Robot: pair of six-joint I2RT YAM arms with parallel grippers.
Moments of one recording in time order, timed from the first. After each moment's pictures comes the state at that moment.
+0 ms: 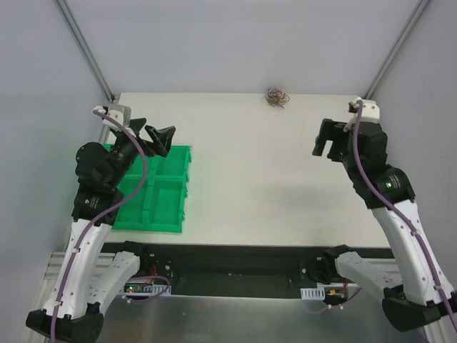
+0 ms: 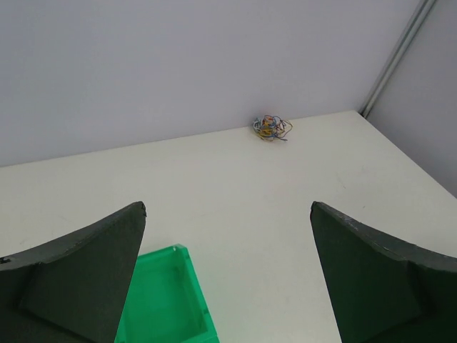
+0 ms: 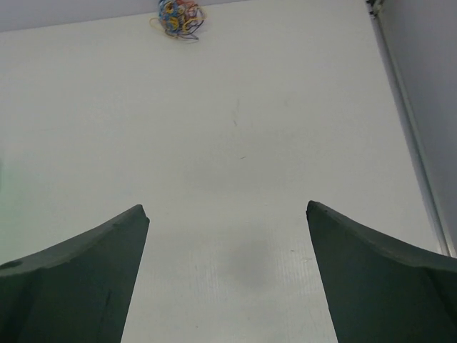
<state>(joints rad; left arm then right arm) -0.17 0.73 0.97 -0.12 0.25 -0.20 0.34 0.90 1.26 -0.78 0.36 0.22</state>
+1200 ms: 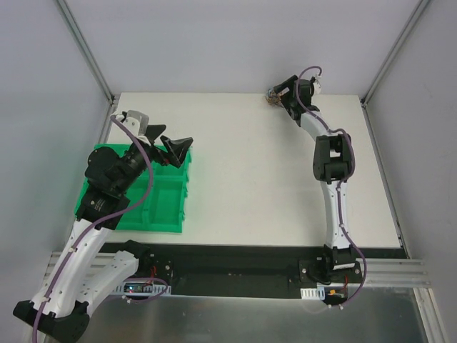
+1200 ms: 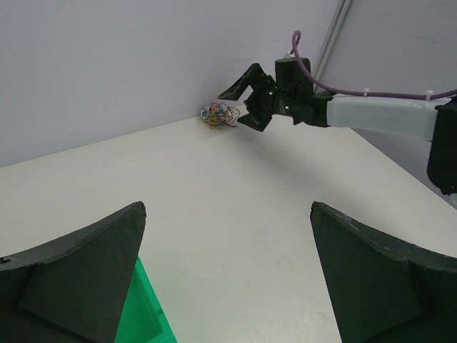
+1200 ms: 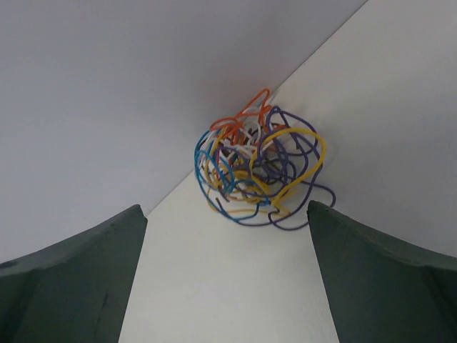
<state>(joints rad) -0.37 0.72 0.93 -0.12 0.22 -0.19 0.16 2.52 2.10 0.01 0.06 0.97</state>
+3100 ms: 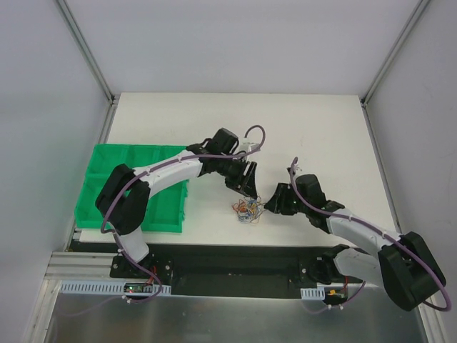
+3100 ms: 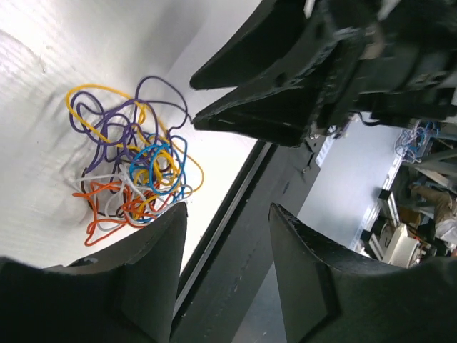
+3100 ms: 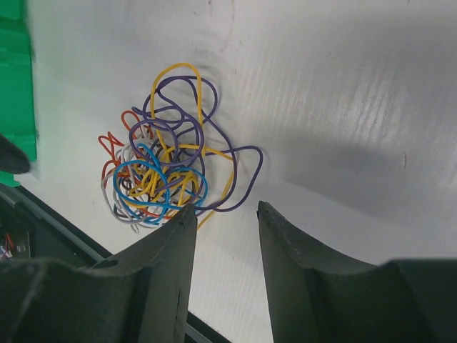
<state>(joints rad) -0.71 1.71 1.24 -0.40 0.76 -0.42 0.53 1.10 0.37 0.00 -0.26 0.61</state>
